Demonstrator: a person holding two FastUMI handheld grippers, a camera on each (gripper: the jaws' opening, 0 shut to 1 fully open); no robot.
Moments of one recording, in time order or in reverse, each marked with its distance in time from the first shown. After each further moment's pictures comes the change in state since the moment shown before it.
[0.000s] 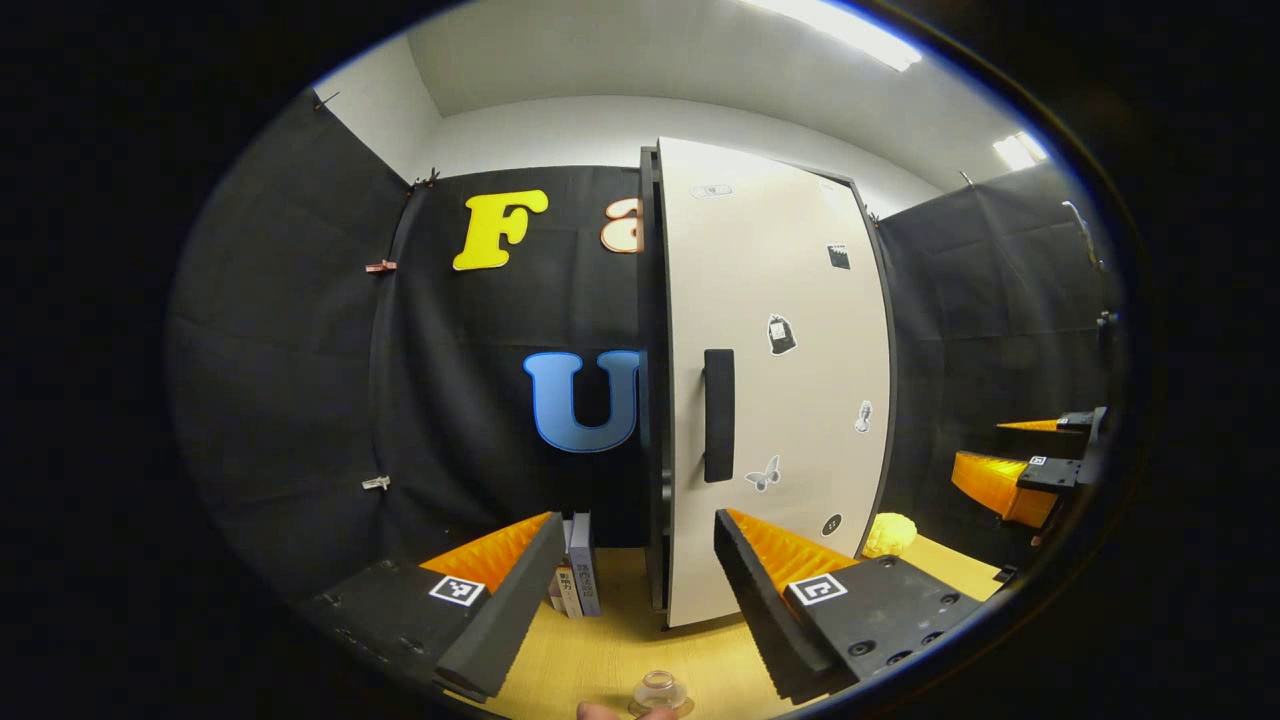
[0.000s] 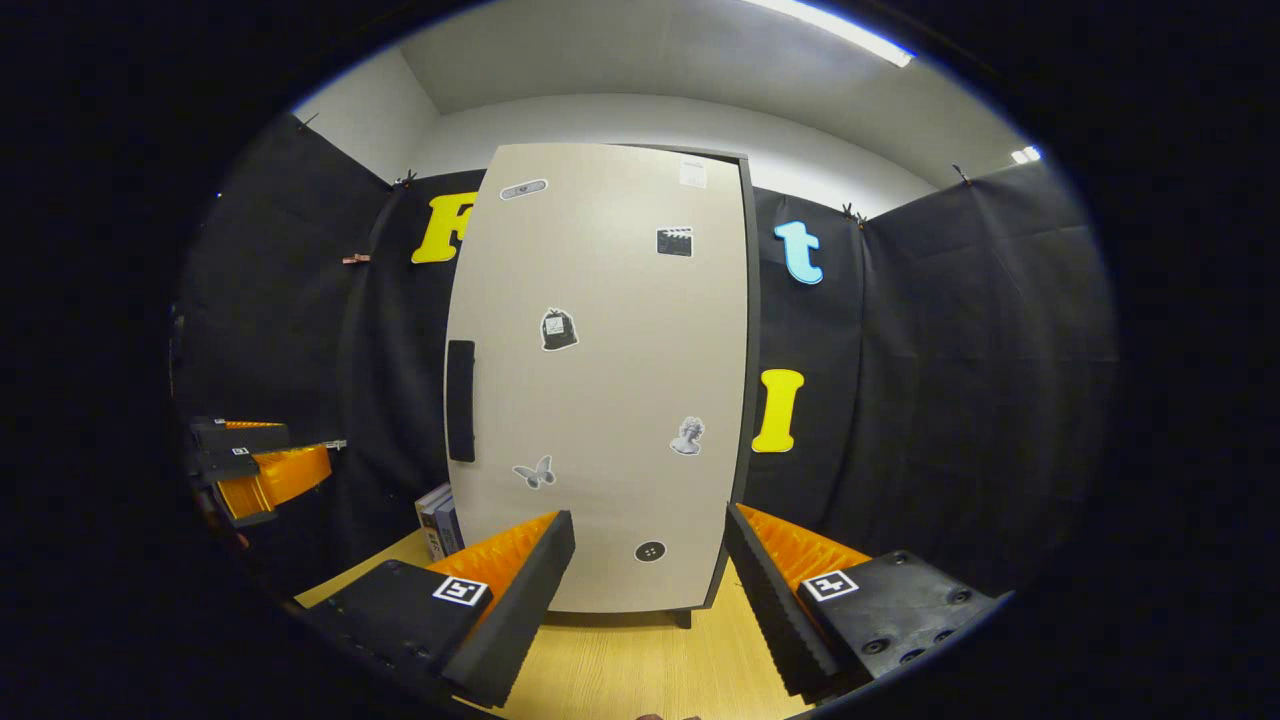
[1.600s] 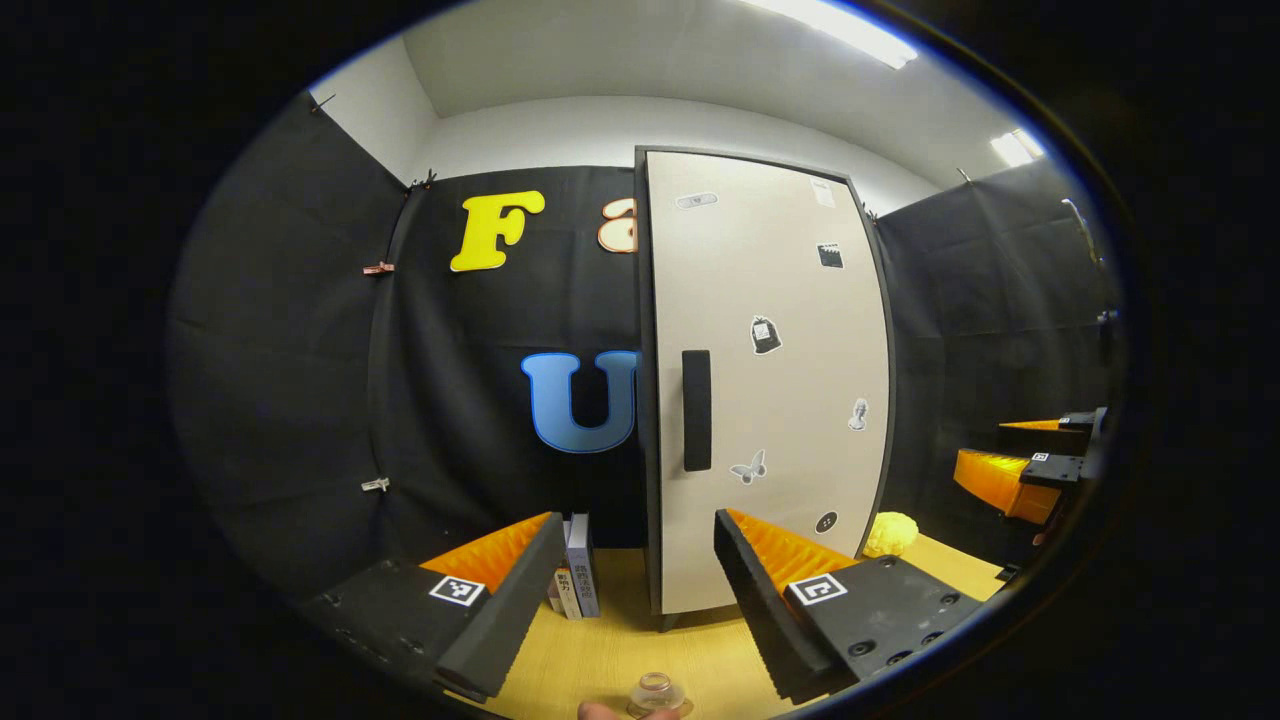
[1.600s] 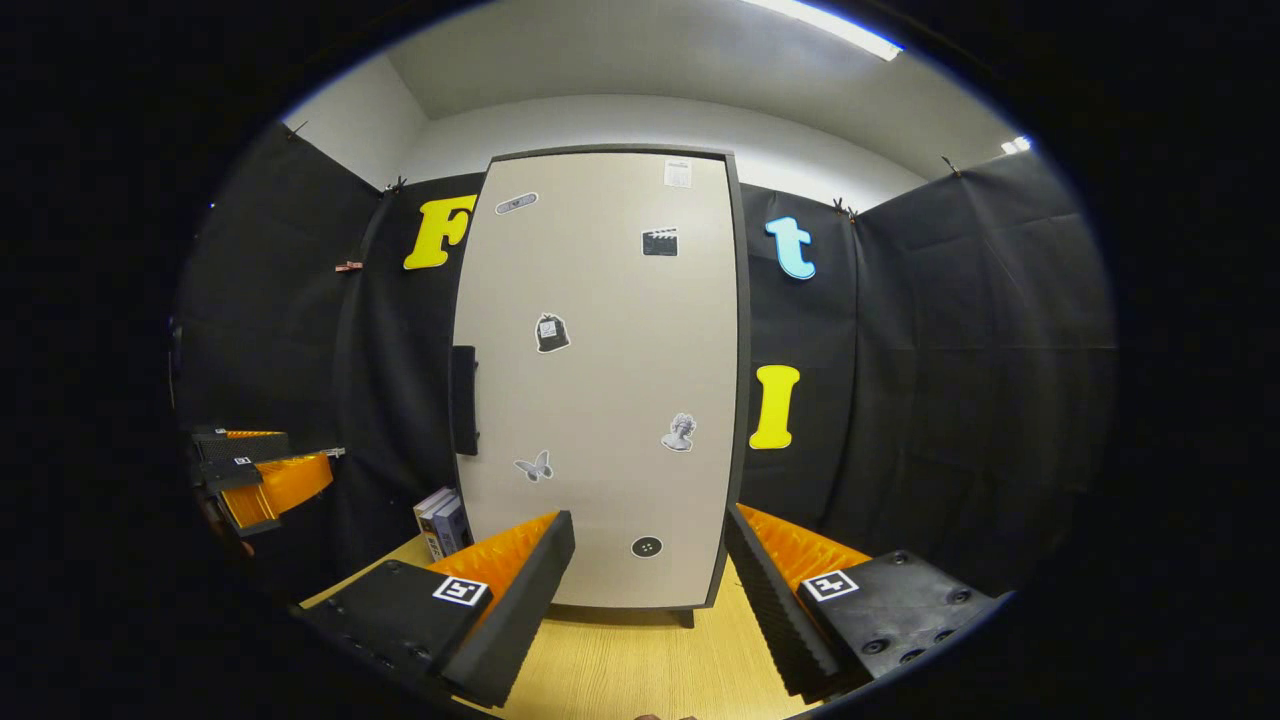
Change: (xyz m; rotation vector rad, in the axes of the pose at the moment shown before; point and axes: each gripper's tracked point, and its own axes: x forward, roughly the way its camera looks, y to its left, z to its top) left arm 0.003 -0.005 -0.001 0.005 0.000 0.000; right arm -0.145 -0.059 0.025 0.027 0.002 -0.010
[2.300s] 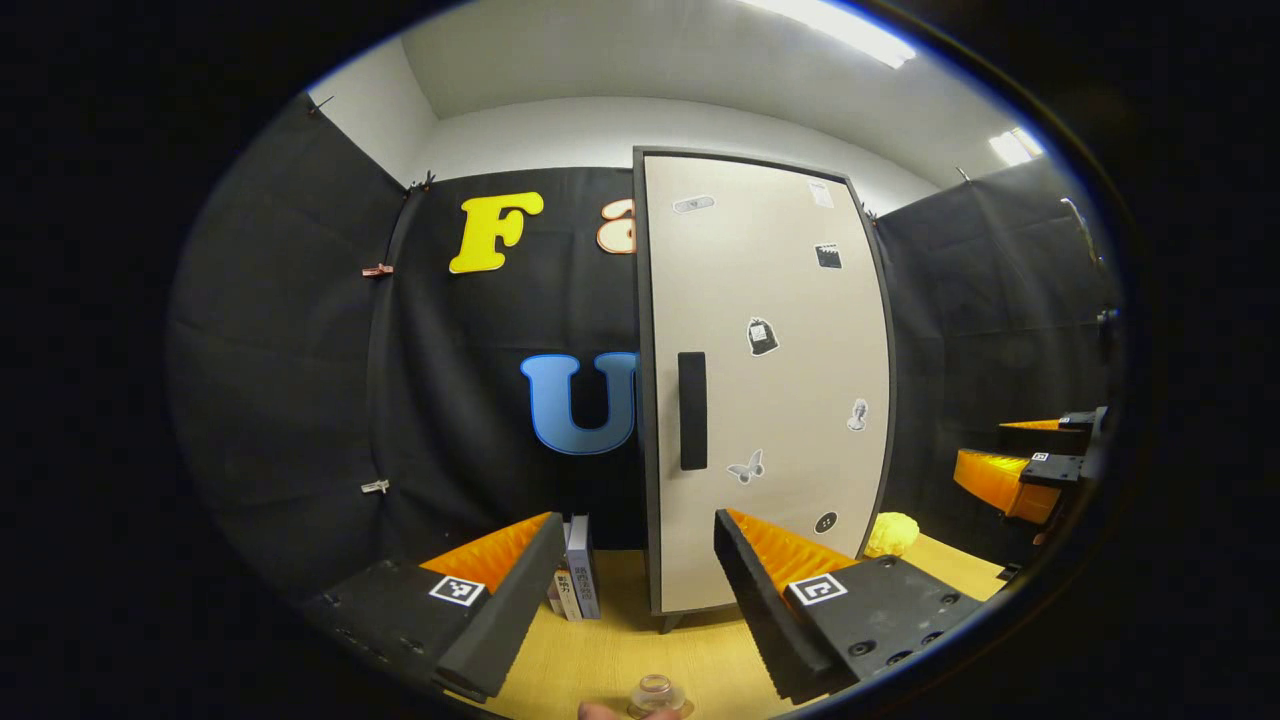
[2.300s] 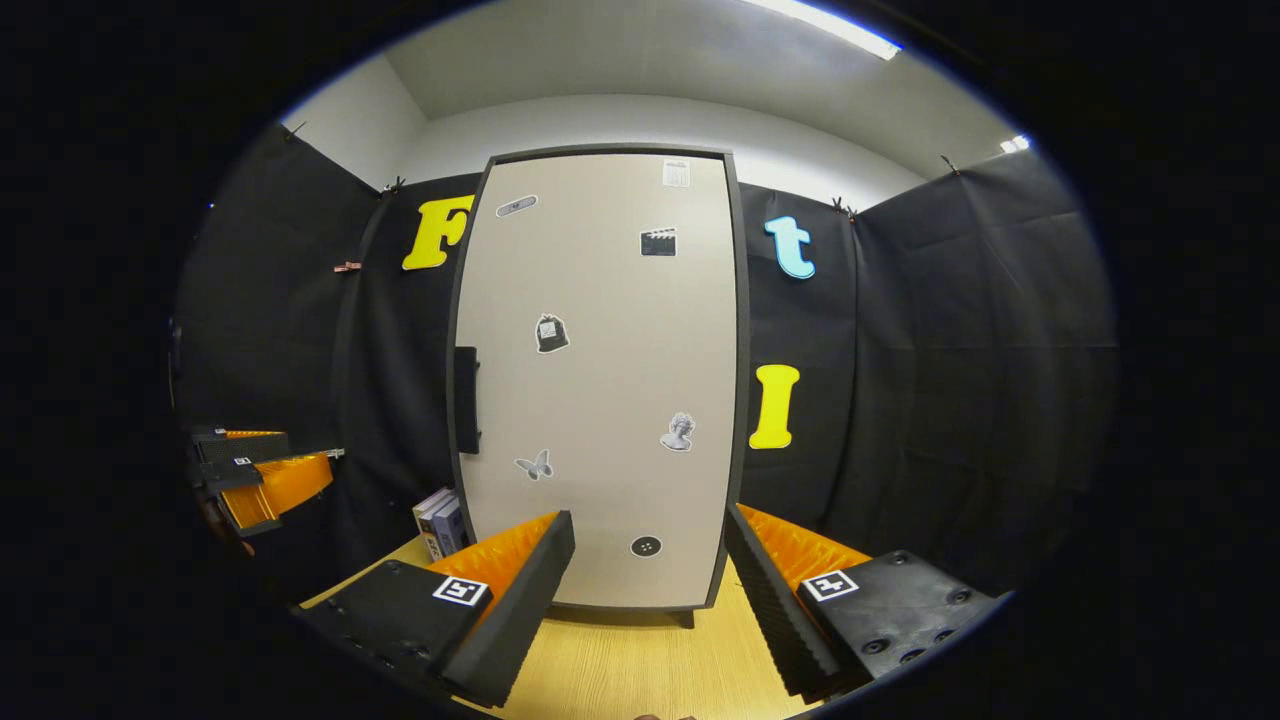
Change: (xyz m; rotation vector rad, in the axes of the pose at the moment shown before) left arm 0.002 -0.001 0.001 0.005 -0.002 0.002; right arm -0.002 0.000 0.000 0.005 0.001 0.000
